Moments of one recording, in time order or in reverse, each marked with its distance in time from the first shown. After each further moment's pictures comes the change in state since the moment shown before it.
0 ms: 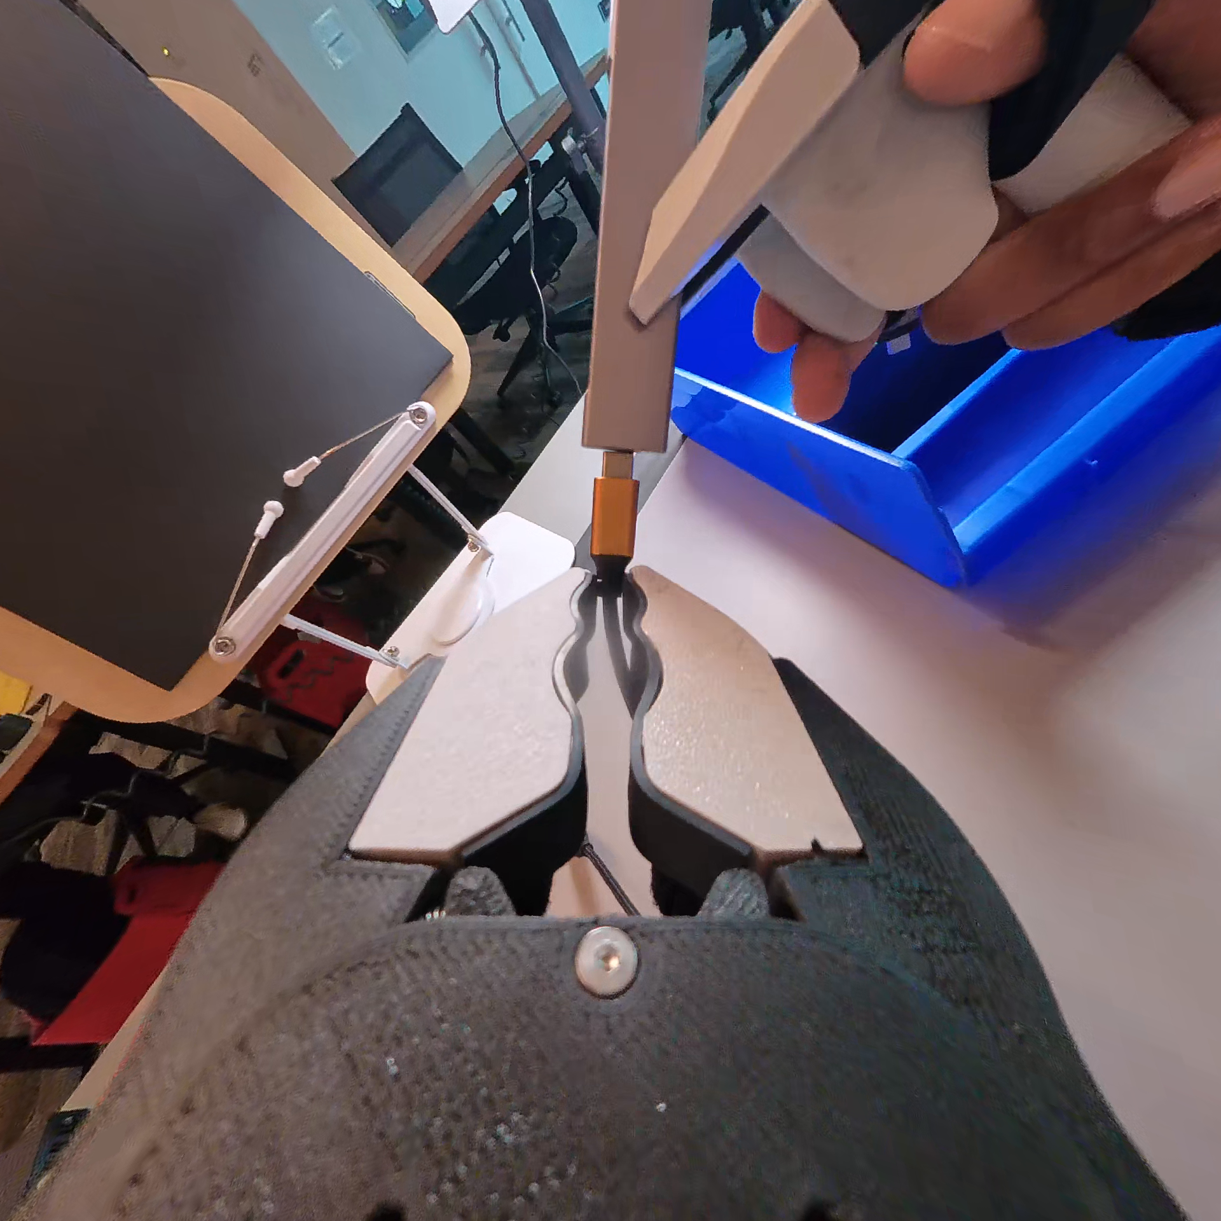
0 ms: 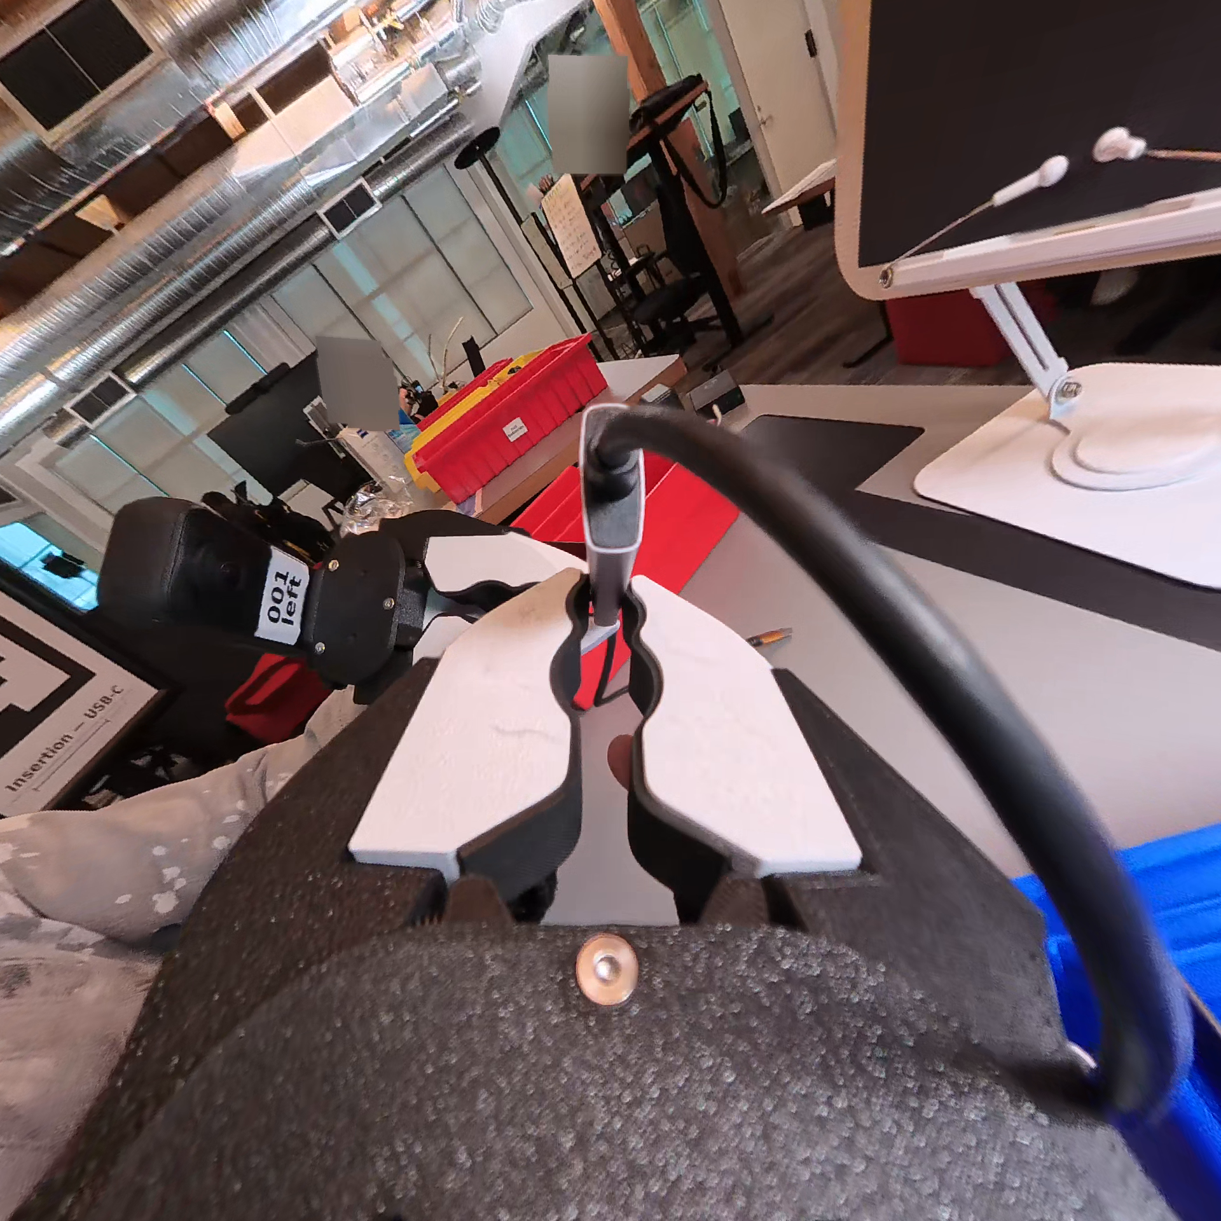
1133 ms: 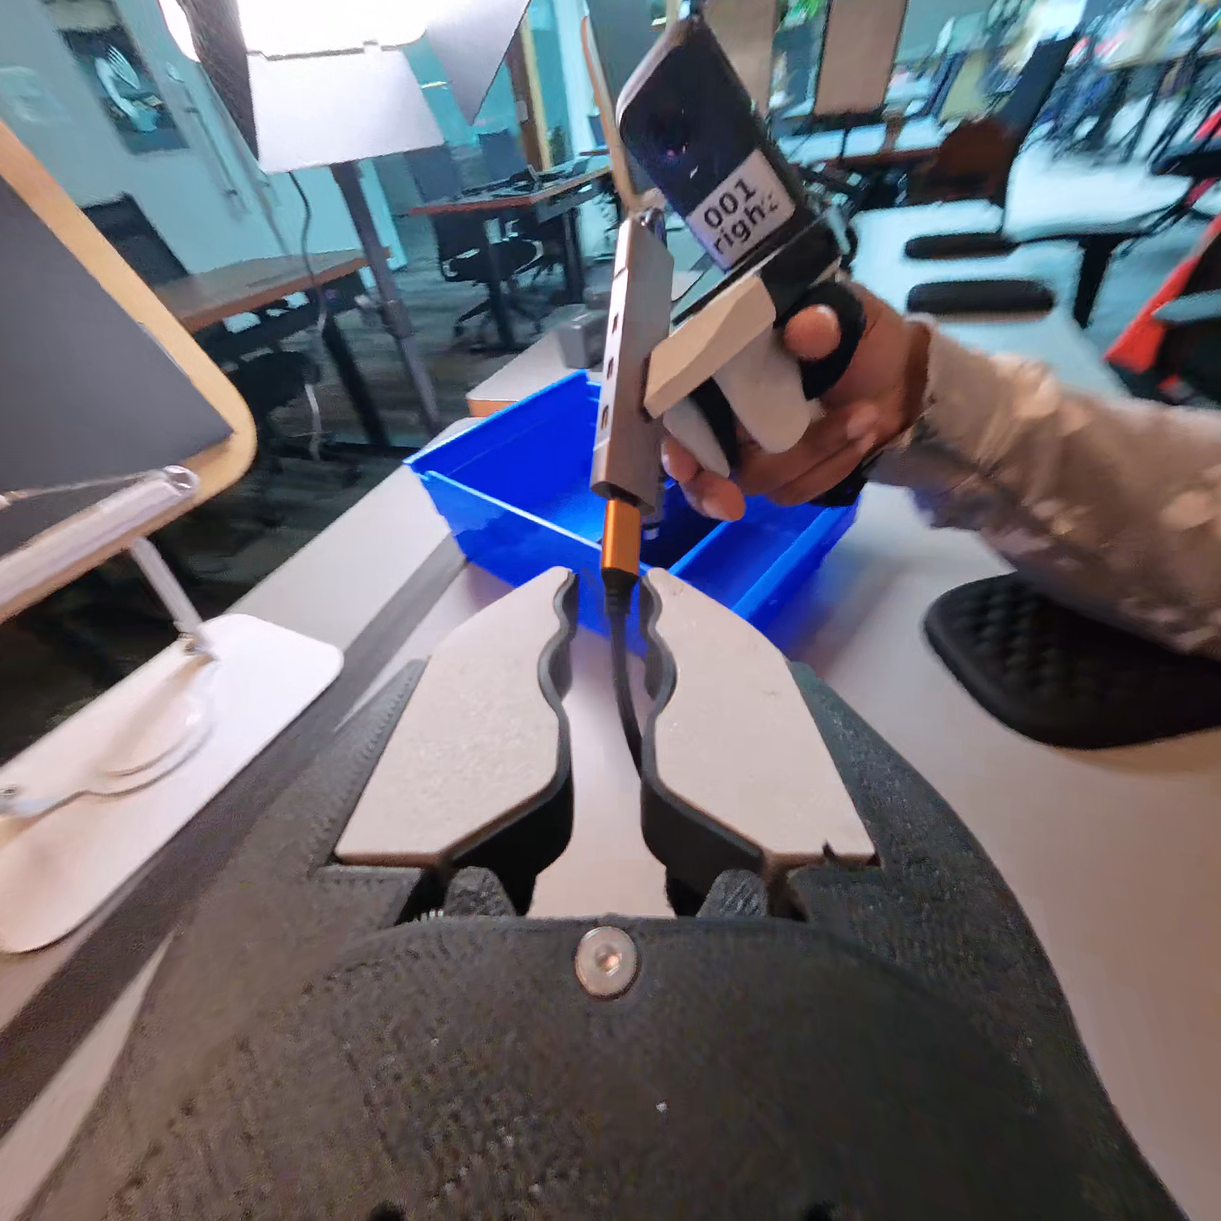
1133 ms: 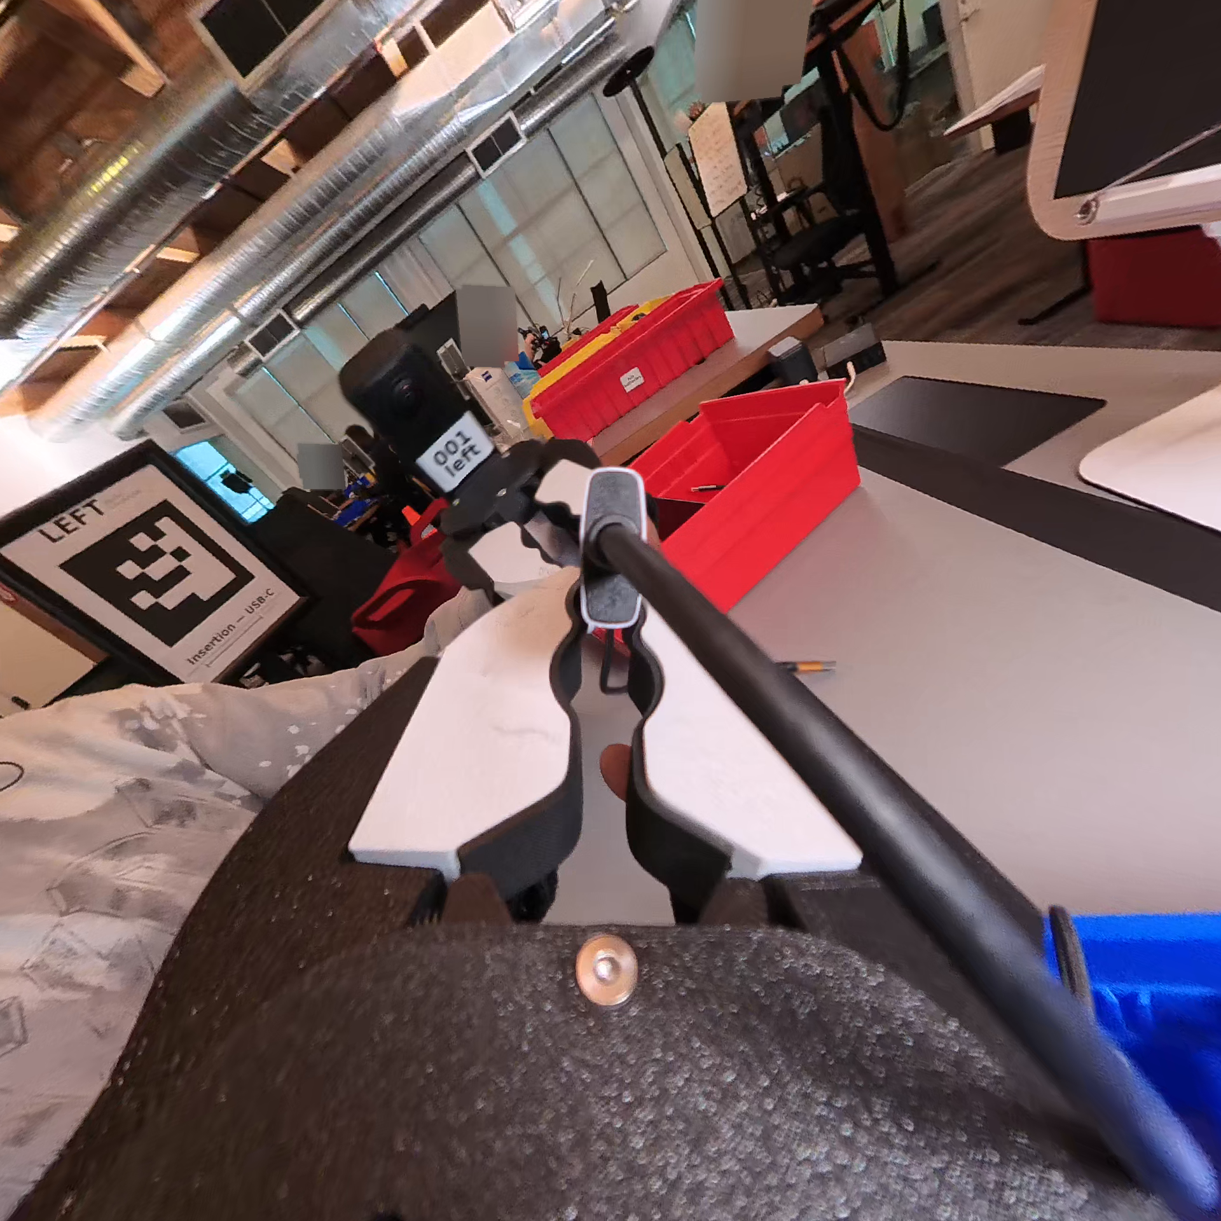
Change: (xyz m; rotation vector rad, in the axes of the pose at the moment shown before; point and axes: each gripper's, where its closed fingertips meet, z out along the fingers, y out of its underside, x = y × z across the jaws) left arm 0.019 -0.026 -0.026 0.288 0.445 -0.351; right arm -0.025 0.011 -0.012 -0.079 -0.219 -0.004
